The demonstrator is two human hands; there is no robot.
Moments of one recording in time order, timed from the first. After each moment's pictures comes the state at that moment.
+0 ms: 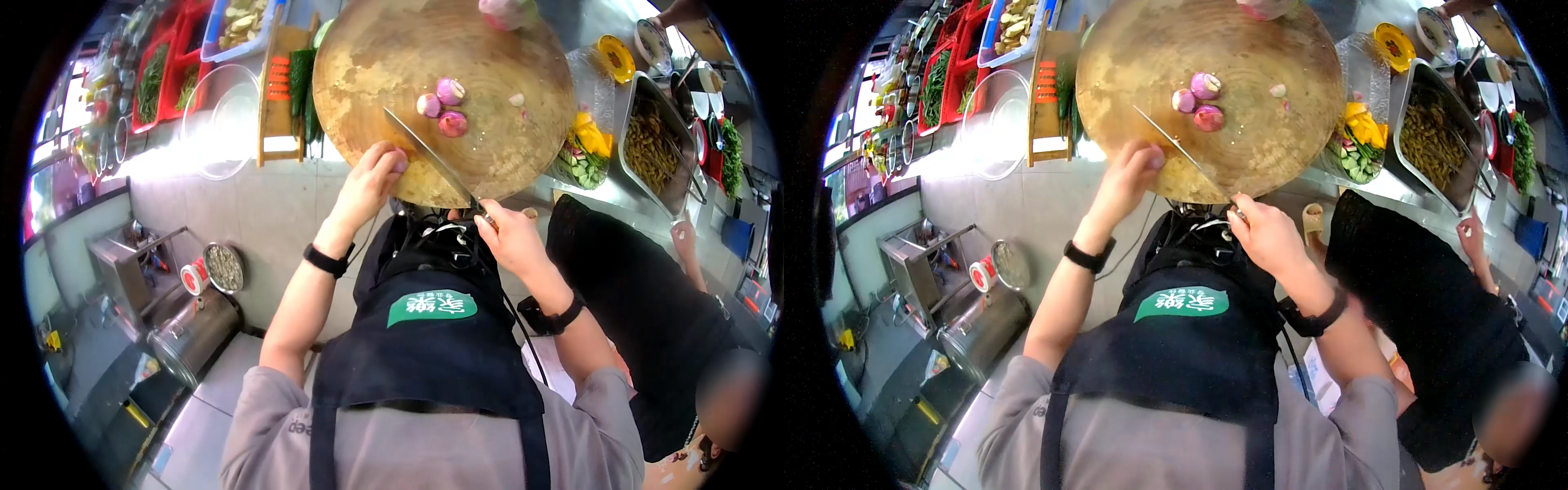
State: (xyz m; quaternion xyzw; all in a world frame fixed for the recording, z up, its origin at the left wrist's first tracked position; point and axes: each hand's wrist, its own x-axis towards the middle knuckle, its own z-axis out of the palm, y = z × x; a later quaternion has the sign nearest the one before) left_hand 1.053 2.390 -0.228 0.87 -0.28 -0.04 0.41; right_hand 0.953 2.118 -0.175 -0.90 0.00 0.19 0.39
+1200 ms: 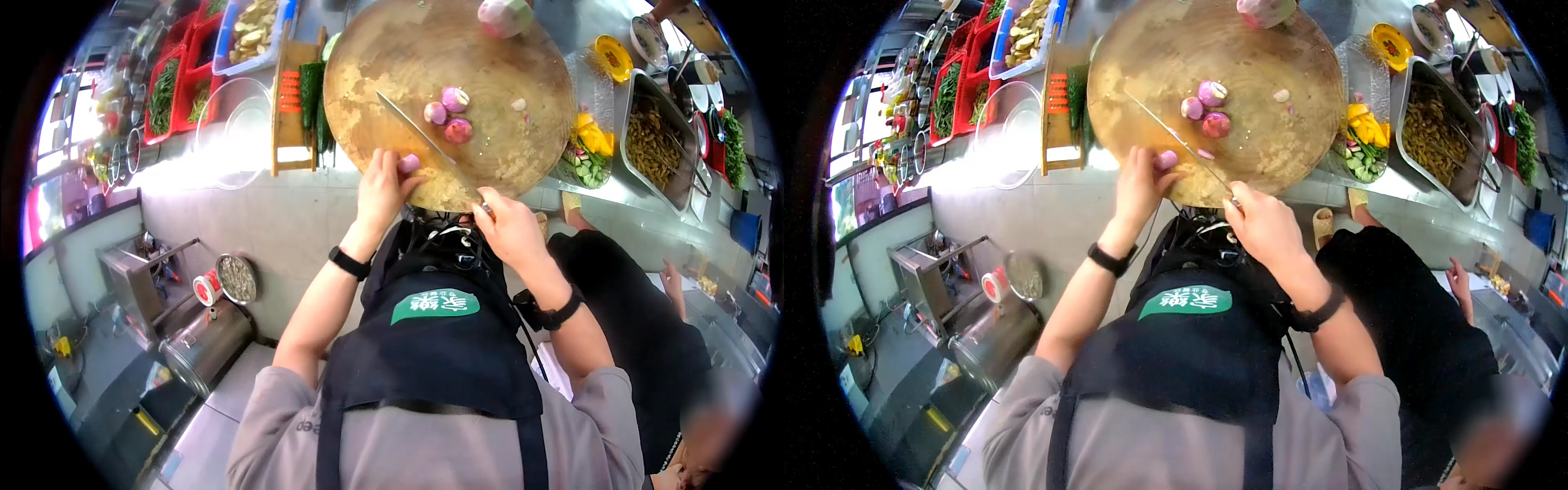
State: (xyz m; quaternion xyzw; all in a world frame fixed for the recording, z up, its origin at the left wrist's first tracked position) left_hand 1.042 2.379 -0.239 0.94 -0.11 -0.04 0.33; right_hand 0.971 2.144 -0.153 -0.92 0.02 0.12 0.38
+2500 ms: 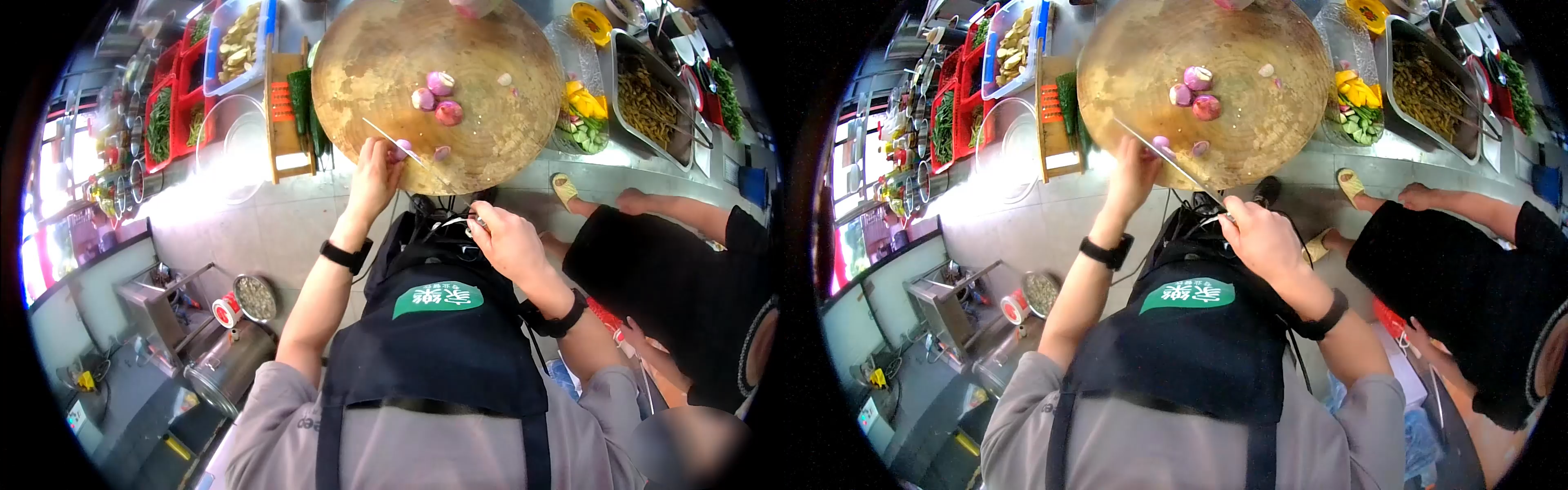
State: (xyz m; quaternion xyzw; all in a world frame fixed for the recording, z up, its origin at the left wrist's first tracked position) left_hand 1.053 2.397 -0.247 0.89 -0.21 -0.07 0.40; right_hand 0.913 2.166 -0.150 -0.93 0.03 0.11 0.36
